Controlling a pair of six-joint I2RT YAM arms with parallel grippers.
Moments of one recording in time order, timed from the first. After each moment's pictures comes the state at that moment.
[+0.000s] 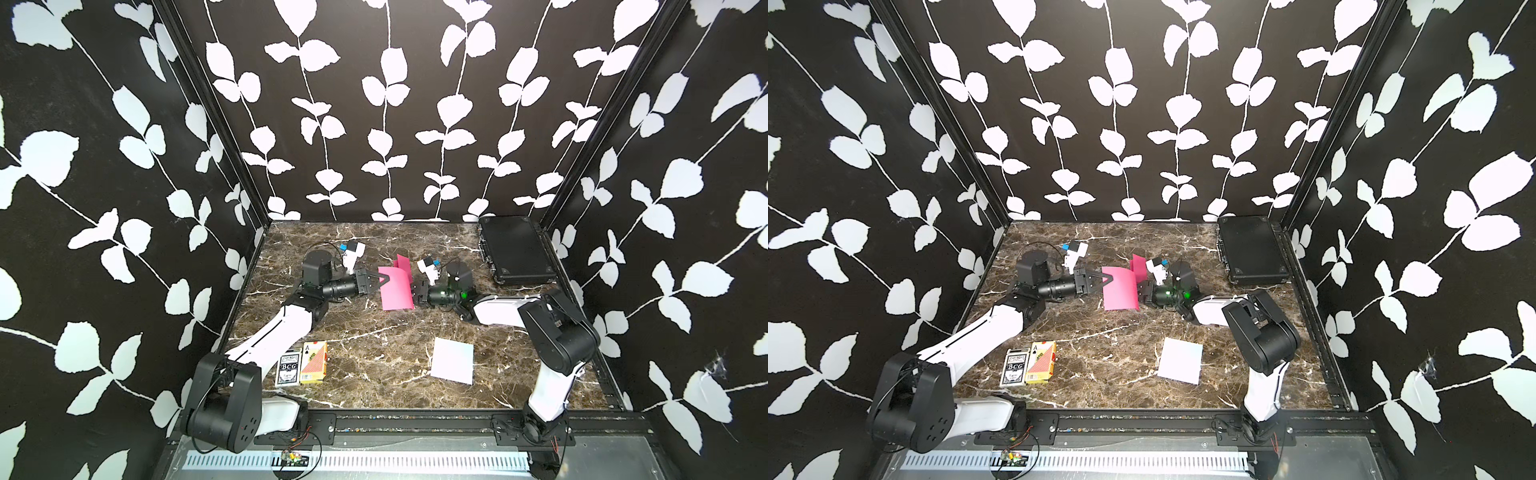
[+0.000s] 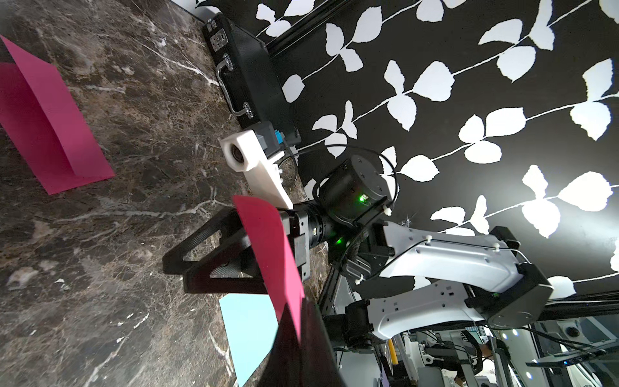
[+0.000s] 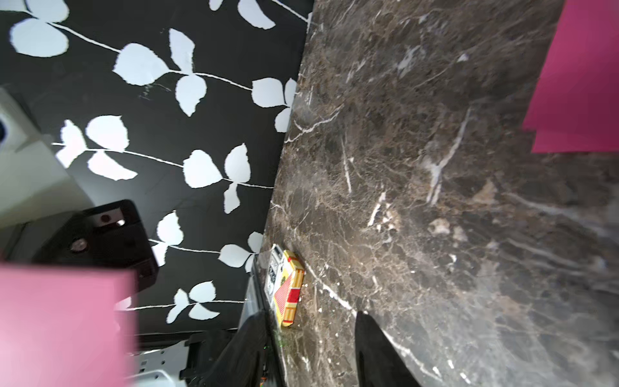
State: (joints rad) left arm -0.32 1.31 0.78 0.22 0.95 -0.80; right arm 0.54 1.82 0.86 0.60 -0.85 0.93
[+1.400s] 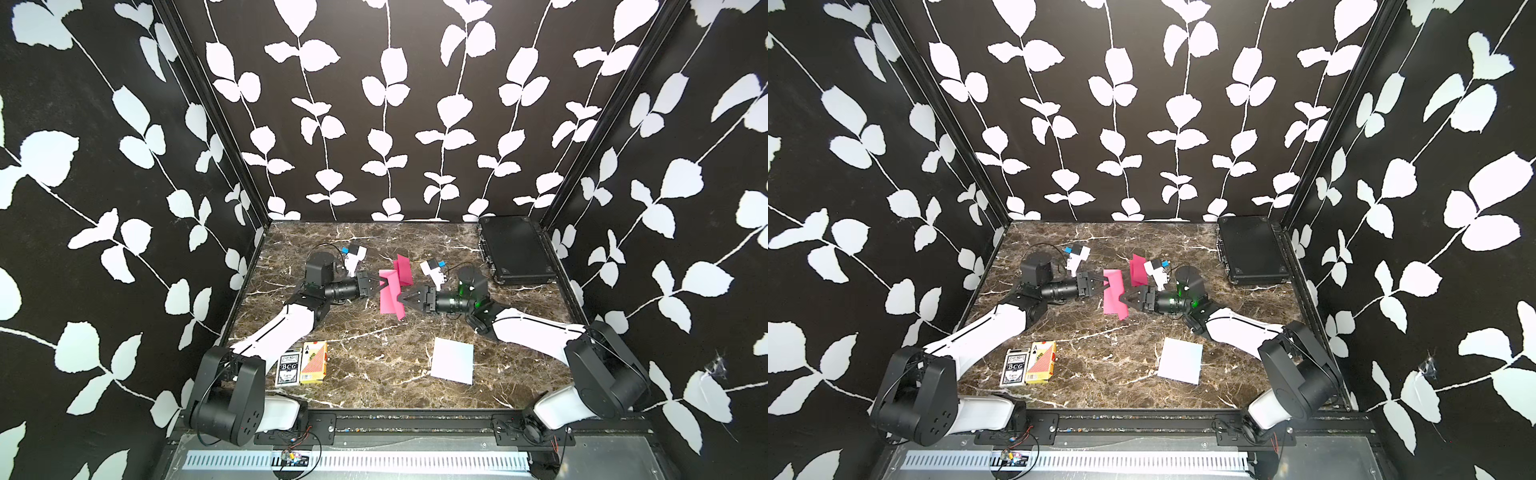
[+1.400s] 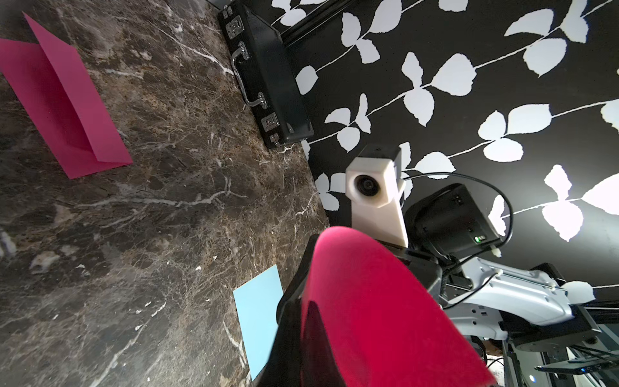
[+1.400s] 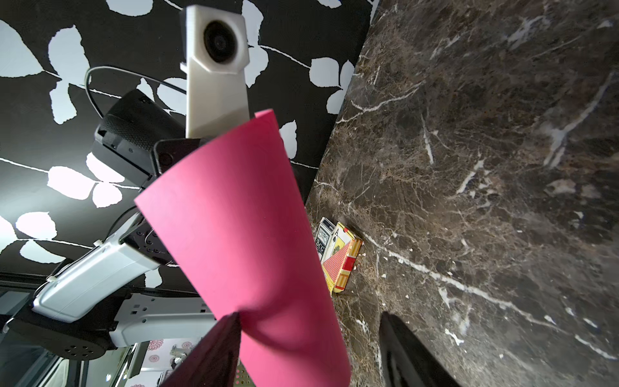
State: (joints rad) left arm -0.32 1.34 0.77 0.20 0.94 -0.76; right arm 0.63 1.52 0.78 0.48 -0.84 0.93
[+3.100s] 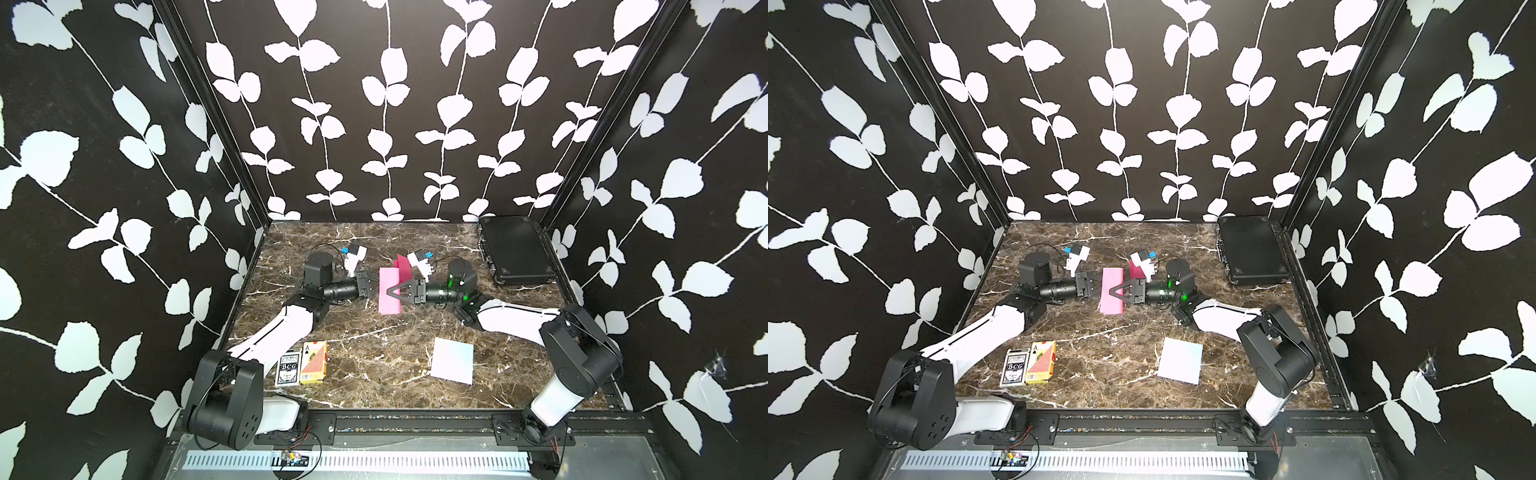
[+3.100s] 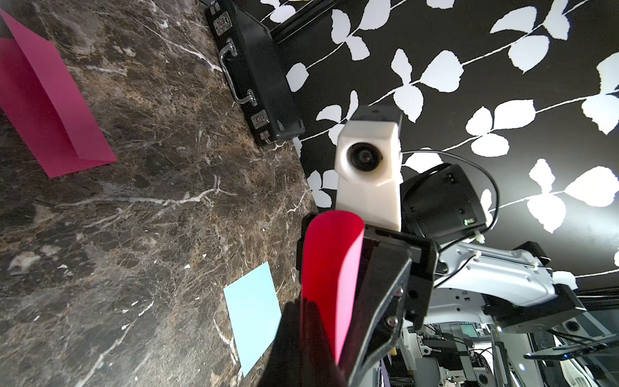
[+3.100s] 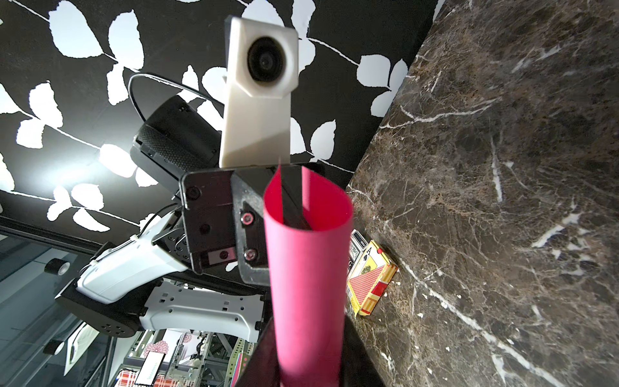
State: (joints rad) left arm -0.32 1.32 0.76 0.20 0.96 -0.77; right arm 0.64 1.67 0.89 0.68 -0.95 0.99
